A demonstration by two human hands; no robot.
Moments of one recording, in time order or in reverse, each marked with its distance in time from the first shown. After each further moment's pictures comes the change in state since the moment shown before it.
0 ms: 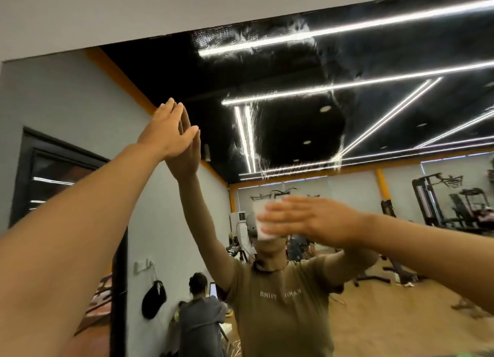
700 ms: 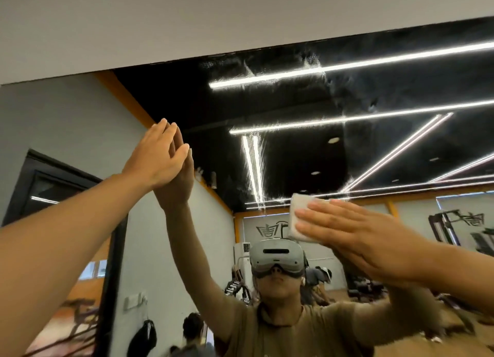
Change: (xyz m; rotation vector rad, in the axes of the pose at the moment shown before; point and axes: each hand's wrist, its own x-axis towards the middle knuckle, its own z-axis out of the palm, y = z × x) left_hand 0.010 0.011 0.008 -0.015 0.122 -0.045; right_hand -0.042 0.049 -0.021 -0.085 0.102 0.262
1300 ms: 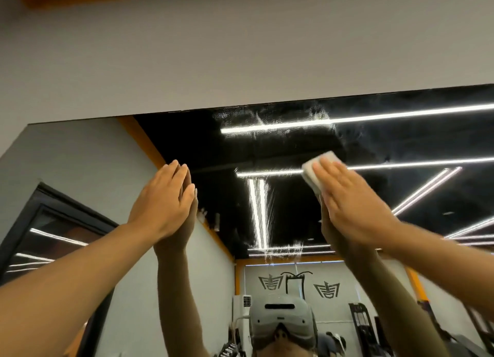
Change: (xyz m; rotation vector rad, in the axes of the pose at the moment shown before) left_hand 0.011 -0.011 0.018 0.043 0.129 0.029; right_hand 0.106 0.071 -0.019 0.123 0.274 0.502
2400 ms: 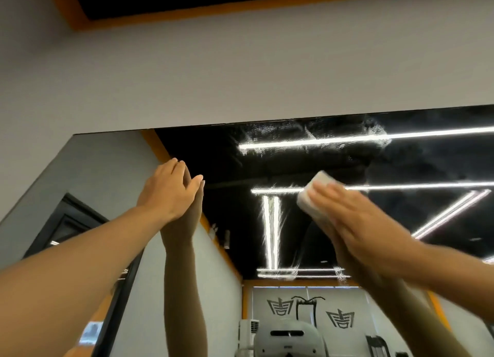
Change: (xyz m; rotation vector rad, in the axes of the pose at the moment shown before) left_hand 0.046 -0.084 -0.029 0.026 0.035 -0.119; right_hand 0.025 -0.076 0.029 0.060 -0.074 -0.239
